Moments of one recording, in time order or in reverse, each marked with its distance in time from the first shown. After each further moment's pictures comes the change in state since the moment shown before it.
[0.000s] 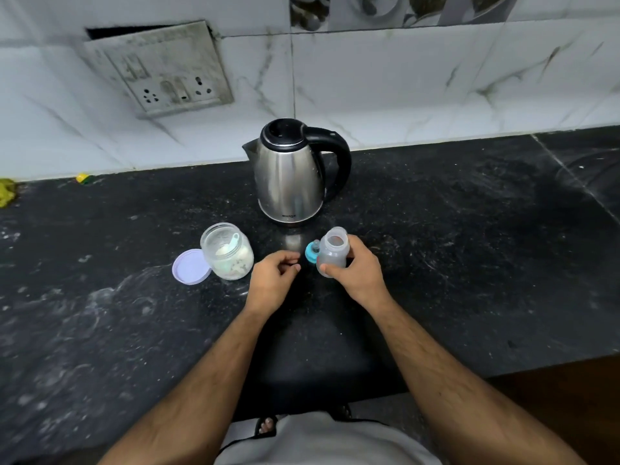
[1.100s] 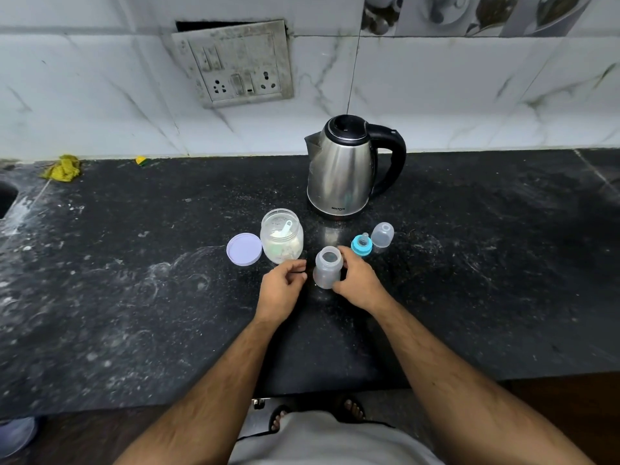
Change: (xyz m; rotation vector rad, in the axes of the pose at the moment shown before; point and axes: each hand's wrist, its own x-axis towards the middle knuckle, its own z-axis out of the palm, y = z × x) left_hand -0.040 -0.053 -0.061 -0.153 0.060 -0.096; right_hand -0.029 -0.031 0.078 -0.219 -0.283 0.024
